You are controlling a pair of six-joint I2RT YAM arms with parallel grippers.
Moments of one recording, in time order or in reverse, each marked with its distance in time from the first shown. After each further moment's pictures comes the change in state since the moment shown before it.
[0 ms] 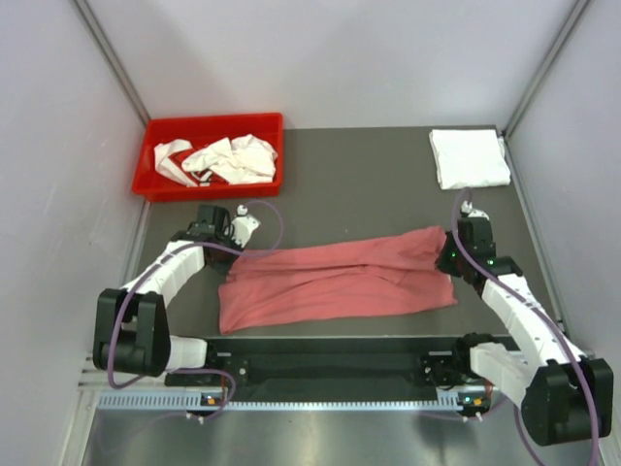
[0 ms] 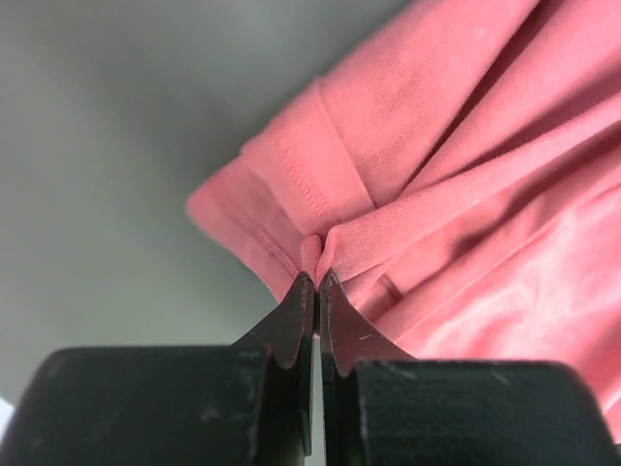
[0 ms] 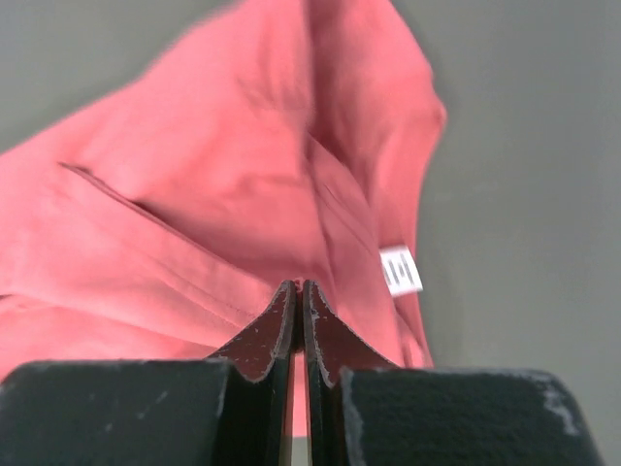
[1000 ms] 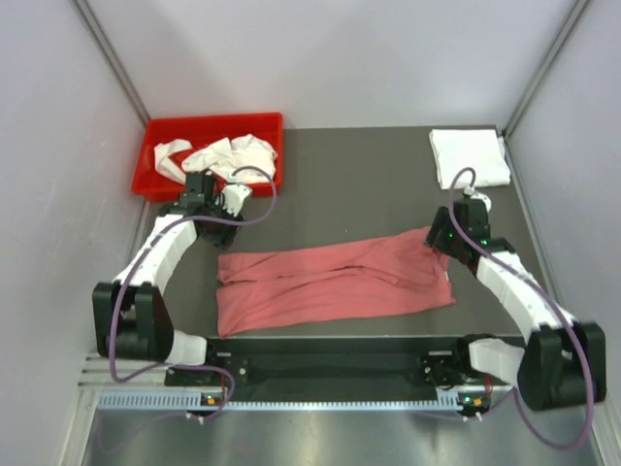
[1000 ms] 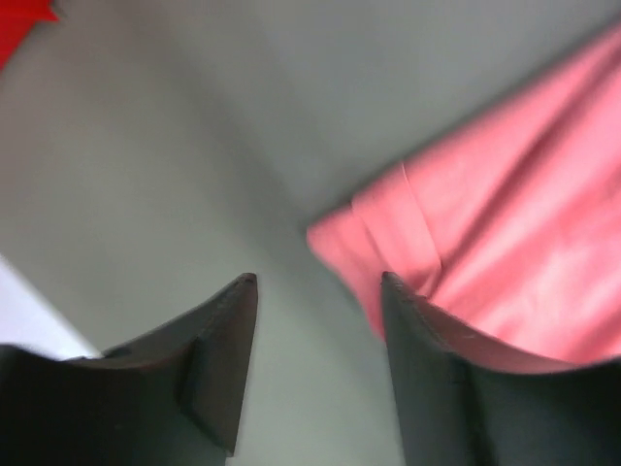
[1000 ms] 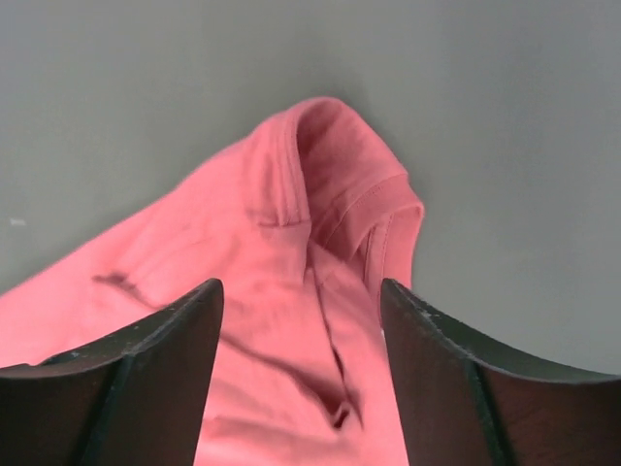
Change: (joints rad) left arm 0.051 0.032 0.298 -0.212 0.026 0.011; right arm -0.002 0.082 0.082 0.080 0.092 0.080
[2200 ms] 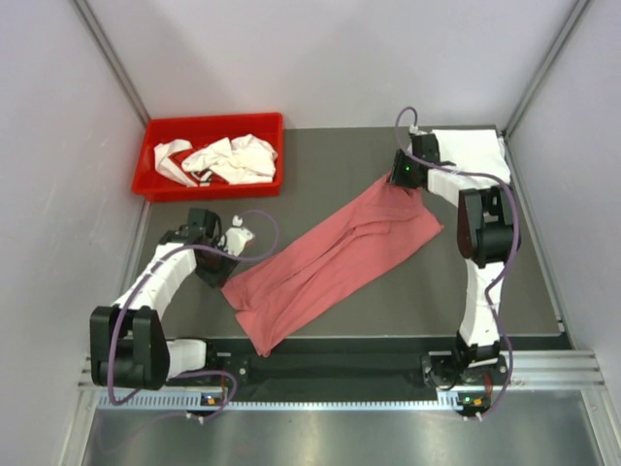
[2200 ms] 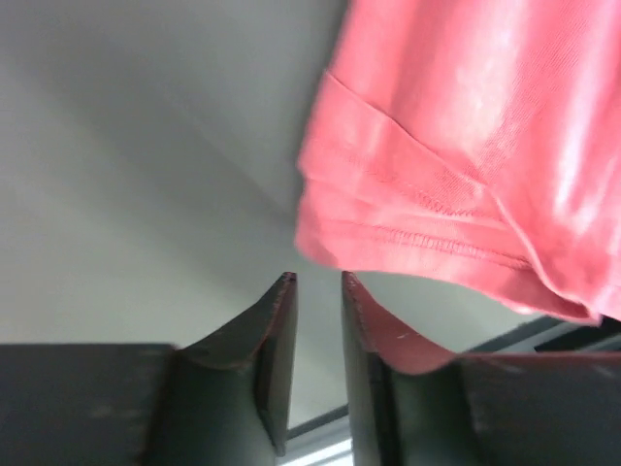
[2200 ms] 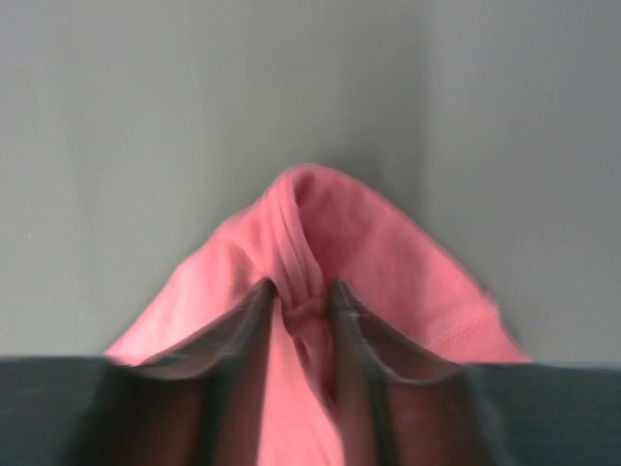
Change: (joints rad) left arm 0.003 -0.103 -0.320 -0.053 0.015 0.093; right arm 0.033 1.107 0.841 0.265 -0.258 -0.146
